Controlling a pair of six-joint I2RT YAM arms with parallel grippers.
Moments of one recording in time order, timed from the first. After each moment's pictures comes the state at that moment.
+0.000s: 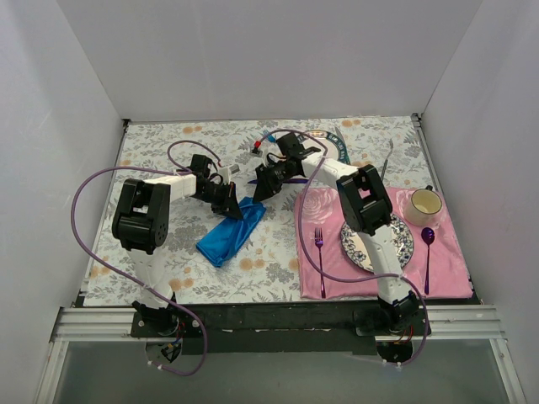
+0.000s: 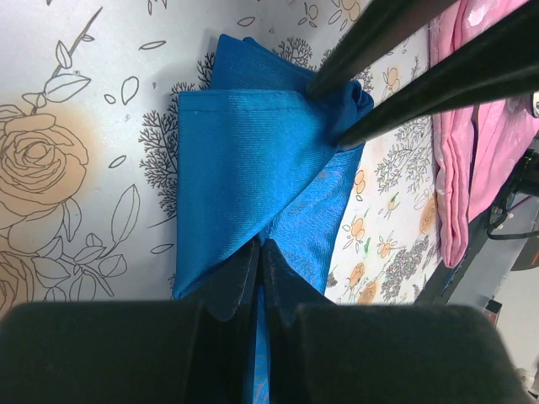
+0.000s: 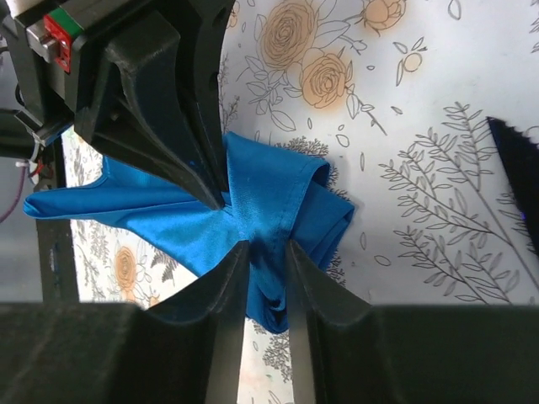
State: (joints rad) left arm -0.21 1.95 1.16 -0.43 0.75 0.00; right arm 0.56 2.37 1.84 -0.45 -0.98 -0.11
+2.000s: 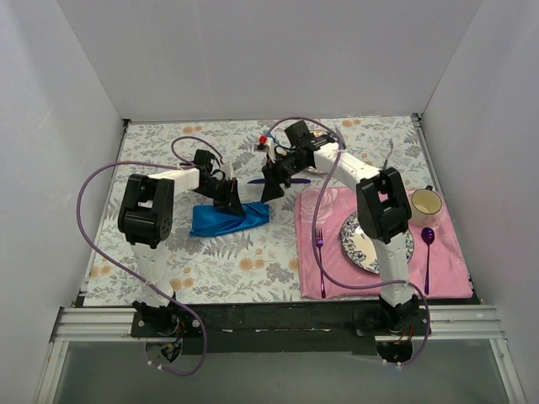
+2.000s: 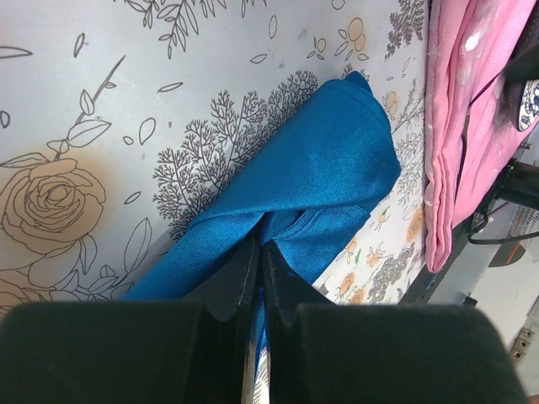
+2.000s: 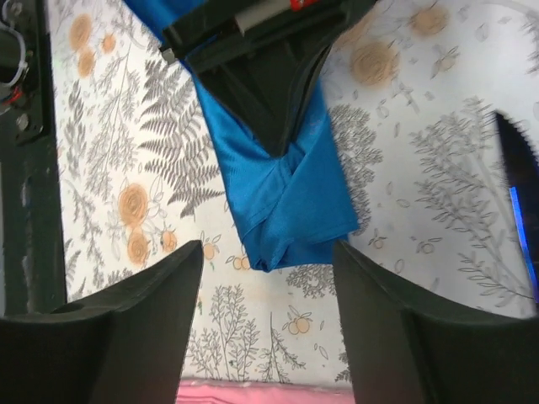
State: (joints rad) left arm -0.22 2.02 1.27 -0.50 0.75 -0.03; right arm 0.55 2.20 1.81 -0.71 -0.95 -0.43
